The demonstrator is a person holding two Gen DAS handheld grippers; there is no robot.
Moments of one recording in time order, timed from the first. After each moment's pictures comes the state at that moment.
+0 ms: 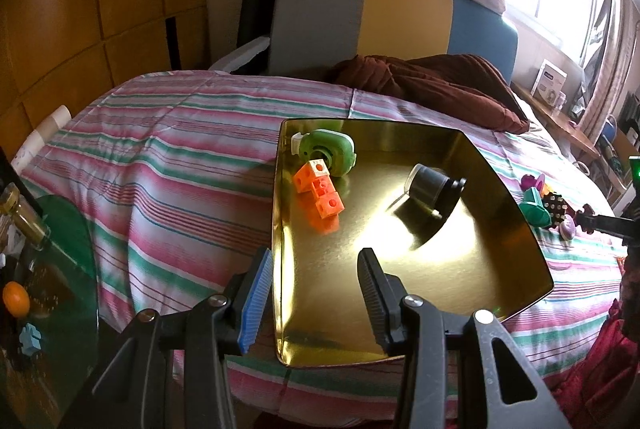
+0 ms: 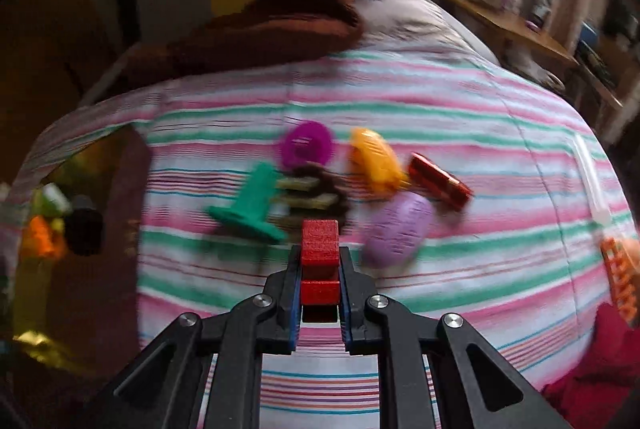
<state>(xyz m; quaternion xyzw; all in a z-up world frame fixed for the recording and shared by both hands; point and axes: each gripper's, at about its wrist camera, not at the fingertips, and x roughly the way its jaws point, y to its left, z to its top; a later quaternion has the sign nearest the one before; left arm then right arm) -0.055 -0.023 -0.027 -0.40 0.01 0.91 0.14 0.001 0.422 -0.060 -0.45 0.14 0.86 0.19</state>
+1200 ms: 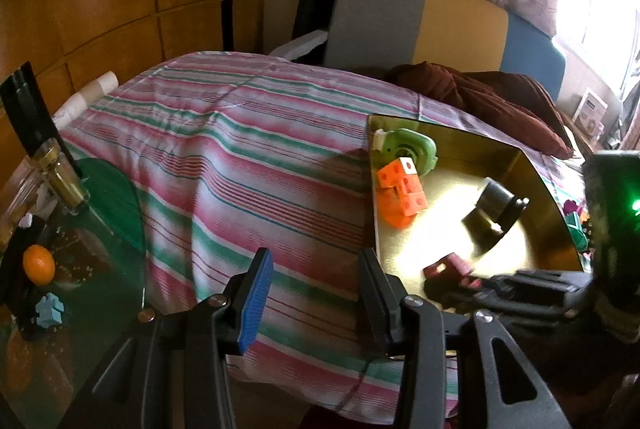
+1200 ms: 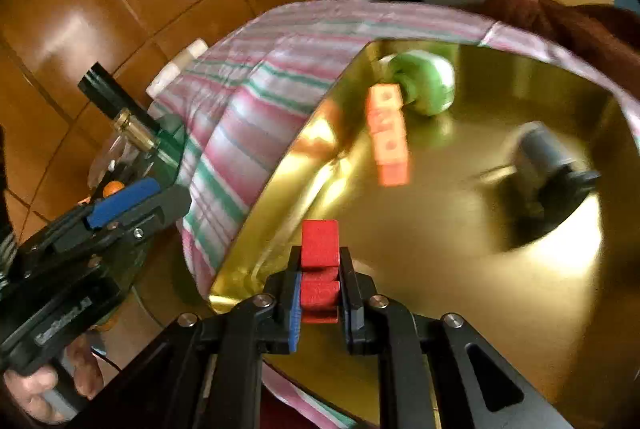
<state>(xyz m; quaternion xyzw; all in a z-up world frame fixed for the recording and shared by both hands) -0.064 -0.086 -0.041 -0.41 -0.02 0.91 0.06 -0.092 0.093 -0.100 -0.49 0.08 0.84 -0.20</state>
